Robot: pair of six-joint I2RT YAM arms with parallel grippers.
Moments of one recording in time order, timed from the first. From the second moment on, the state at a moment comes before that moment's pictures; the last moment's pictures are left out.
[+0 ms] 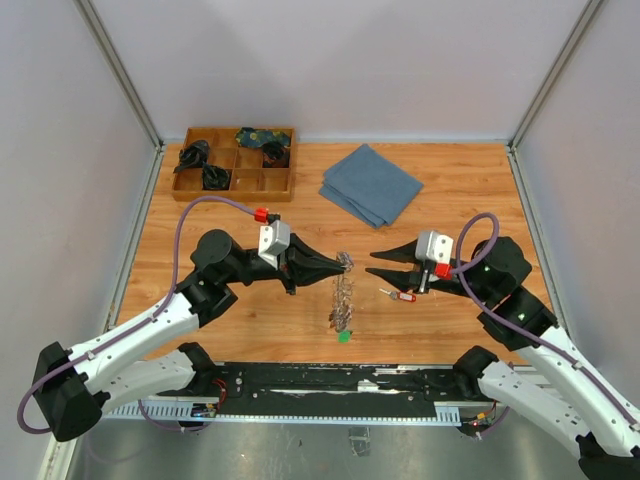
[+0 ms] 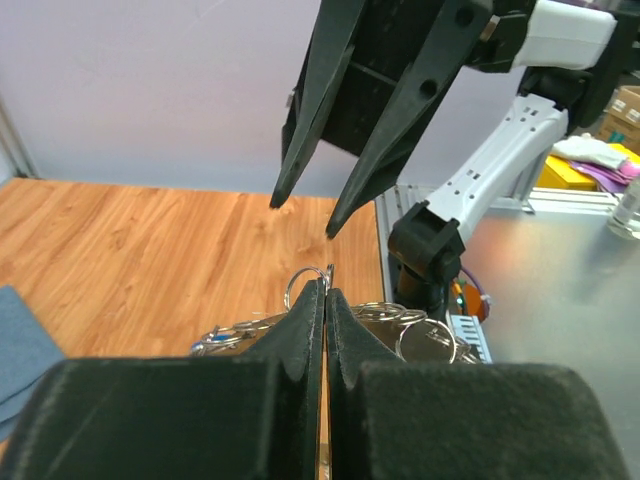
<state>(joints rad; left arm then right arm) -0.80 0.93 0.68 0.50 0.70 -0.19 0.67 0.65 0.81 -0.13 -0.64 -0.27</state>
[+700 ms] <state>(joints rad) -0.80 0.95 0.68 0.50 0.81 -0.19 0.77 0.69 0.74 -0.09 -0.75 -0.50</state>
